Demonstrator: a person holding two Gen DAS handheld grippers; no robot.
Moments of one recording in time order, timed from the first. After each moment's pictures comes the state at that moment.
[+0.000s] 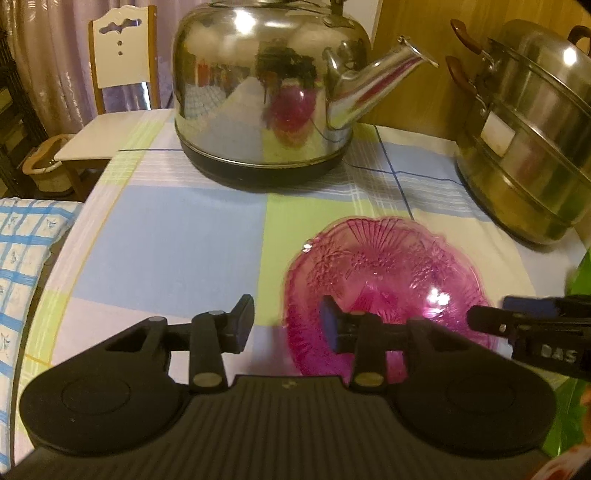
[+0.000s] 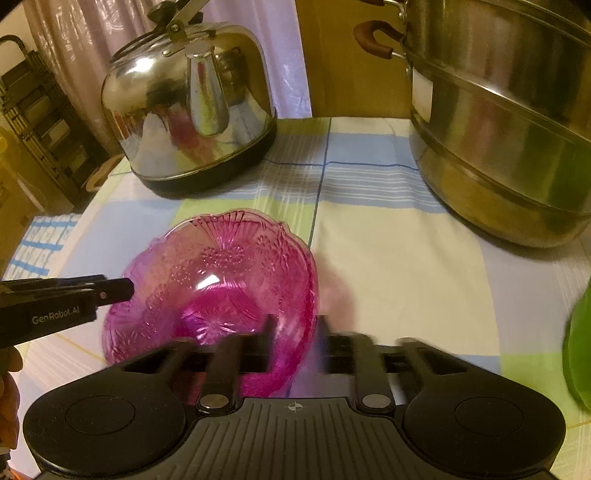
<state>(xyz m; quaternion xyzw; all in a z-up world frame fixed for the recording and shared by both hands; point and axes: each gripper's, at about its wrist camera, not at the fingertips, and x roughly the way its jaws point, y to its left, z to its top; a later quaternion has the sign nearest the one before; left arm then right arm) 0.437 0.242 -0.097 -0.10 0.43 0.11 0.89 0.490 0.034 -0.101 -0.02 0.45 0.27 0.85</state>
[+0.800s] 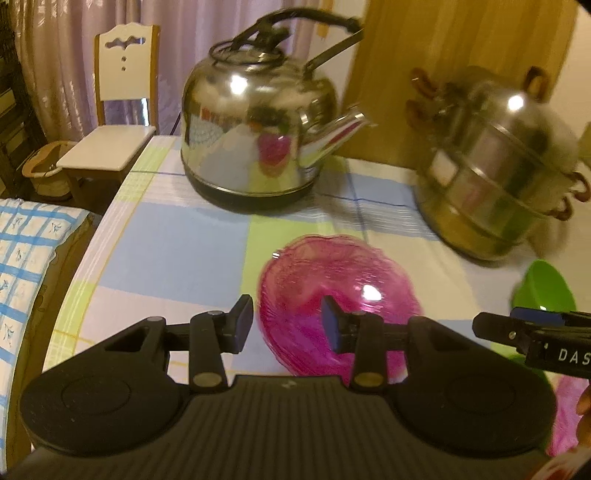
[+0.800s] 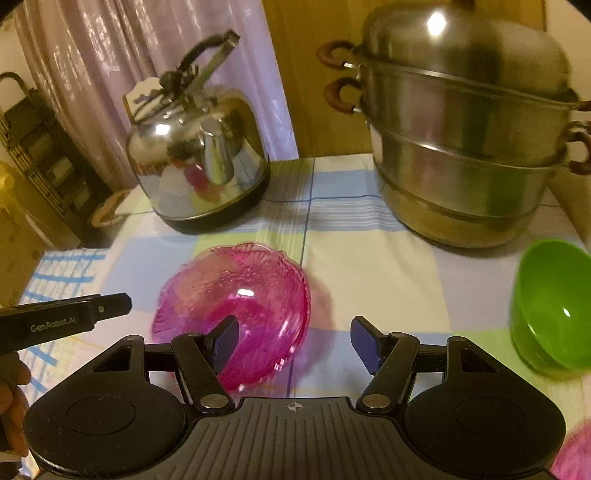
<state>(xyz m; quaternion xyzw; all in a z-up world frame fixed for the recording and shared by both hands) 0.376 0.215 -0.022 -0.12 0.40 0.10 0.90 0.439 -0.015 -0.033 0.02 0.42 0.26 0.87</state>
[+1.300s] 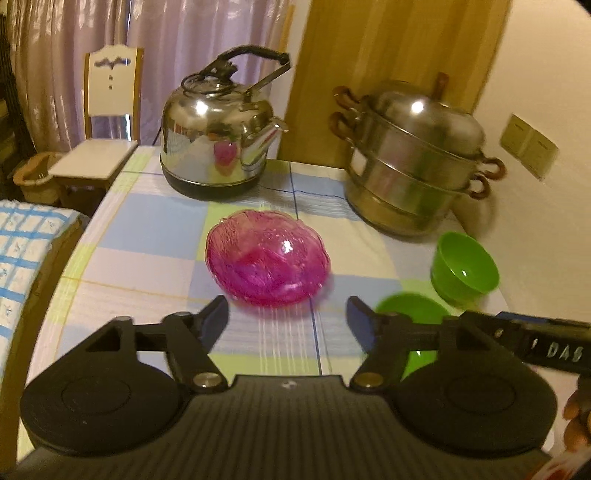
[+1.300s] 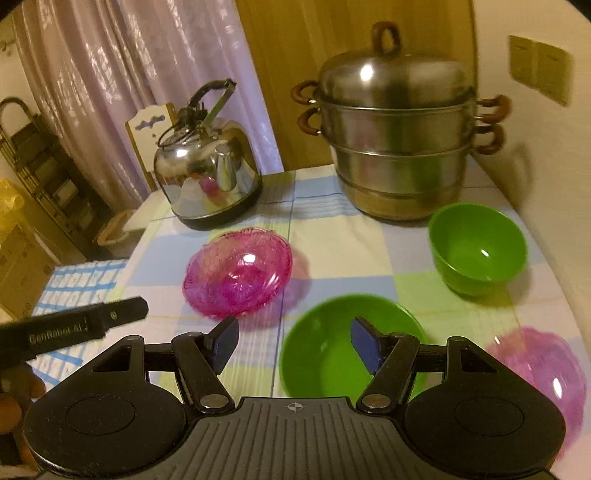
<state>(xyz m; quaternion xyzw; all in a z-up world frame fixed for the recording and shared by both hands) 0.253 0.126 0.035 -0.12 0.36 0.07 0.92 0.315 -0.099 0.025 0.05 0.40 0.24 0.88</state>
